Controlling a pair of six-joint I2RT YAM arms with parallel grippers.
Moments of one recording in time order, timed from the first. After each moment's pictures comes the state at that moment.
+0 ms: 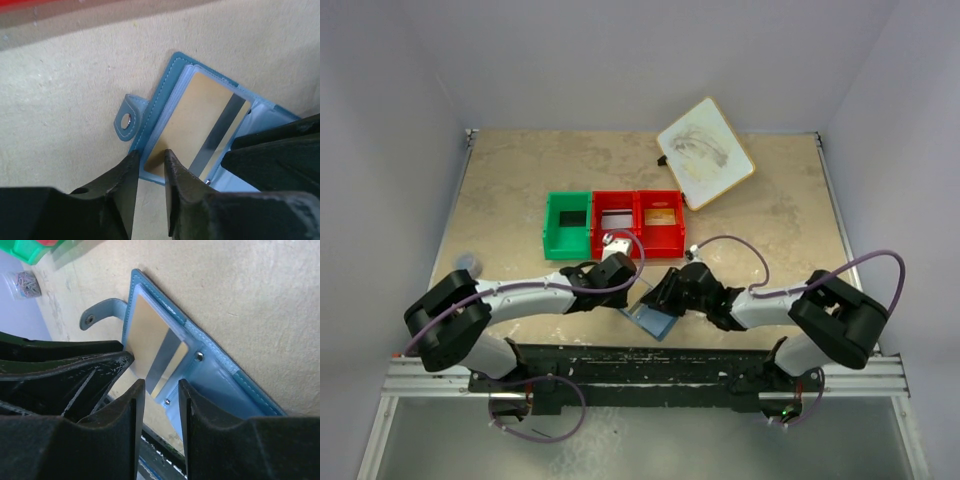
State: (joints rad) left arm -0.96 1.45 0.72 -0.27 -0.29 -0.72; right arm 0.89 1.46 0.40 0.39 -0.03 1.25
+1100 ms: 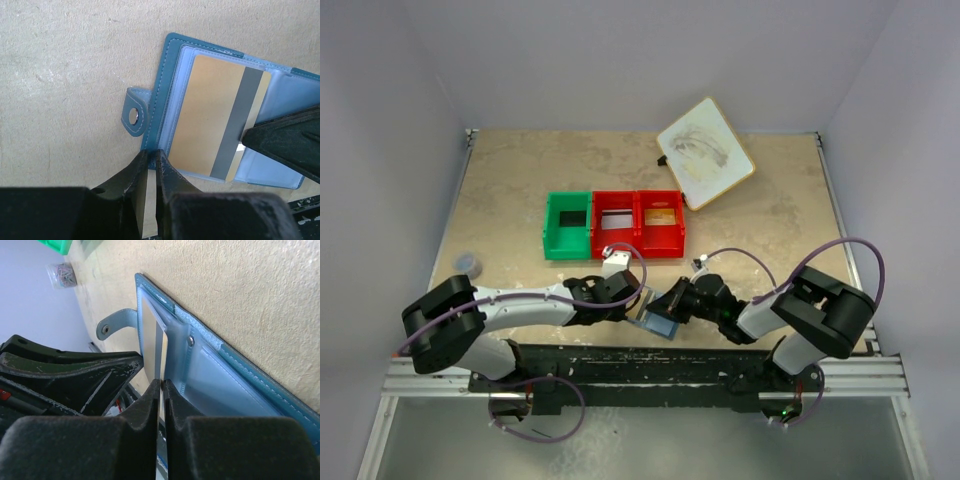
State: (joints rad) left arm -1.08 1.42 0.67 -0.33 -0.38 -0.85; right arm 0.86 1.55 0.21 0.84 -0.13 1.37
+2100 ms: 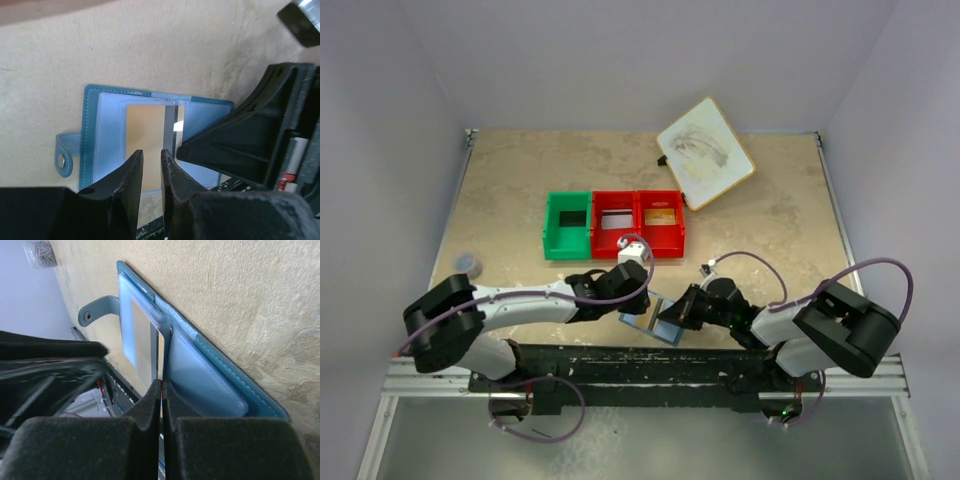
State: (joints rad) left arm -1.08 1.39 0.72 -0.14 -0.24 -0.81; right arm 0.81 1.41 0.12 0.73 -0.21 1.28
